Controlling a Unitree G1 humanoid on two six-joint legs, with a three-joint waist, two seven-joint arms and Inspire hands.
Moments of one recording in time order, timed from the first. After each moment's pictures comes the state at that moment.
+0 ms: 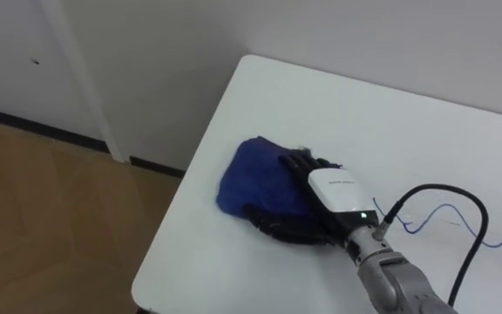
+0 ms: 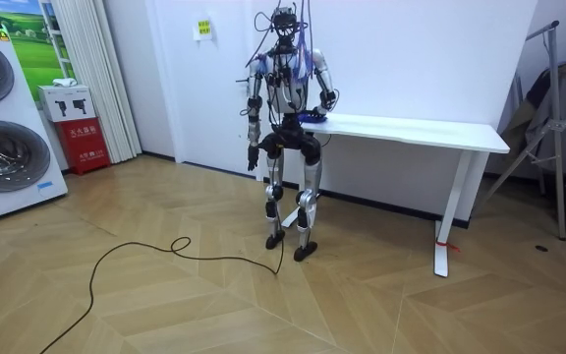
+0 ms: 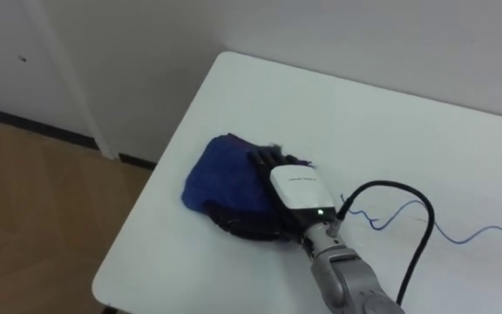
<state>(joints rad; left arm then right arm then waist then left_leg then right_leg) 0.17 0.20 0.00 1.03 0.24 0.02 0.10 0.02 -0.32 0.39 0.26 -0.93 -0.04 -0.14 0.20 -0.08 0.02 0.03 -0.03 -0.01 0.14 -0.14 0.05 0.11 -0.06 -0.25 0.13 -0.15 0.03</state>
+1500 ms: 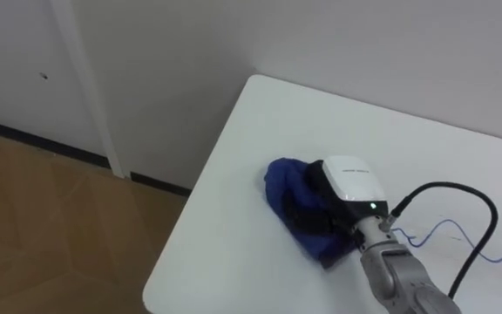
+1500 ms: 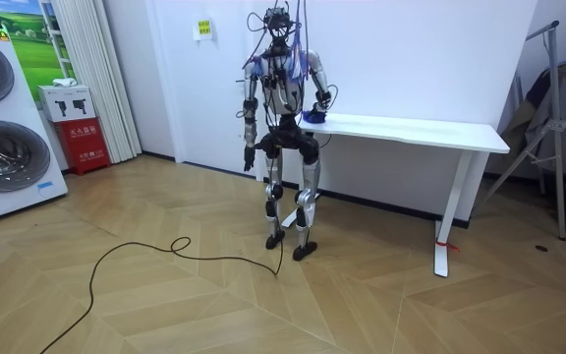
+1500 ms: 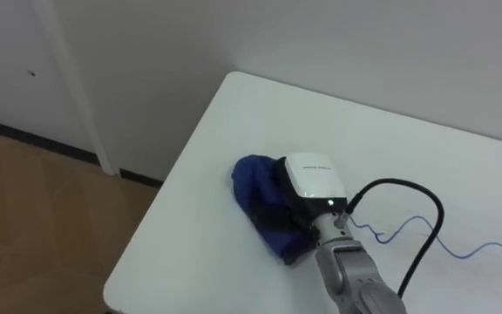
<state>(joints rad) 0.21 0.21 0.02 1.00 0.27 0.07 0.10 -0.05 -0.29 0.36 0.38 -0.95 -0.01 -0.27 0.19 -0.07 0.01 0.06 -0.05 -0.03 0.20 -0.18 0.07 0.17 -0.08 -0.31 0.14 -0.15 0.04</state>
